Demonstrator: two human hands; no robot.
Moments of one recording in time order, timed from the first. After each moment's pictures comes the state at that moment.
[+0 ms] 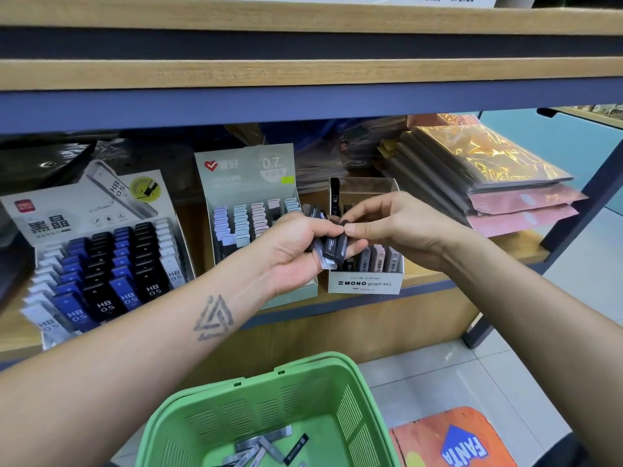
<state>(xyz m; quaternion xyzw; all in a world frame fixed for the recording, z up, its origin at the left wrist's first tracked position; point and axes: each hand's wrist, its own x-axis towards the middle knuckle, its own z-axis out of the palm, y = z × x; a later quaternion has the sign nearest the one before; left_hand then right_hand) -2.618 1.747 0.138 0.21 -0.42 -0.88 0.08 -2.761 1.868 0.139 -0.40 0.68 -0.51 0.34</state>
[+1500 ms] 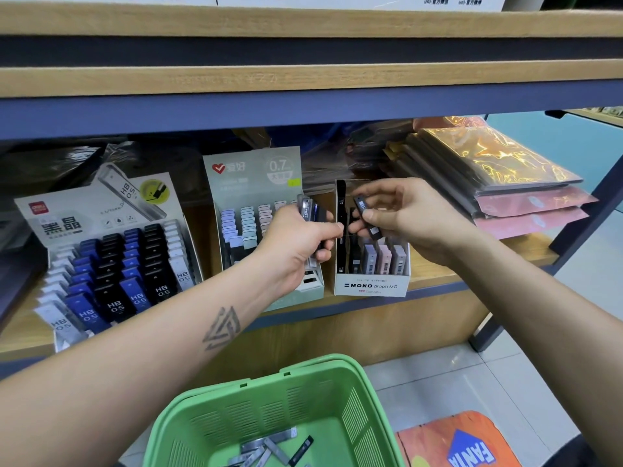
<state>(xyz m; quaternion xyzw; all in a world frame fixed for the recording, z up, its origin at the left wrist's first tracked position) -2.622 1.738 0.127 0.25 -0.59 -0.74 0.21 -2.762 1.867 0.144 -0.39 0.68 -0.56 0.25</state>
